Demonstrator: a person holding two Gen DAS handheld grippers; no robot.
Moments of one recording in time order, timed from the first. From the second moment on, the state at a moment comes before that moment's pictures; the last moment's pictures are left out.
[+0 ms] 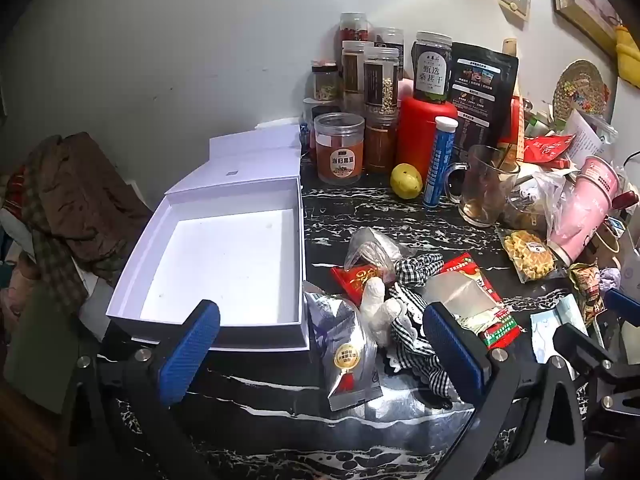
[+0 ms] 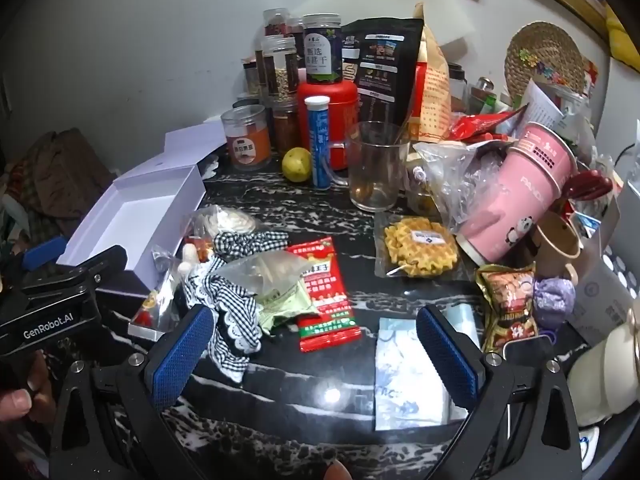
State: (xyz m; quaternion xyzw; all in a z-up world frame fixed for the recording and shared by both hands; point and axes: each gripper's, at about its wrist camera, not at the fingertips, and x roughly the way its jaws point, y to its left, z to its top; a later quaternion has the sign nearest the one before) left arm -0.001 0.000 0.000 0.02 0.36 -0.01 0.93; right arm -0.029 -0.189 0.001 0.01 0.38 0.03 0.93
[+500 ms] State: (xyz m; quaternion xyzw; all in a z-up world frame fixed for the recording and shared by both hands) left arm -0.002 -0.001 0.003 0.02 0.38 -0.02 0.93; right arm -0.031 -0.188 0.000 0.01 0.38 0.03 0.93
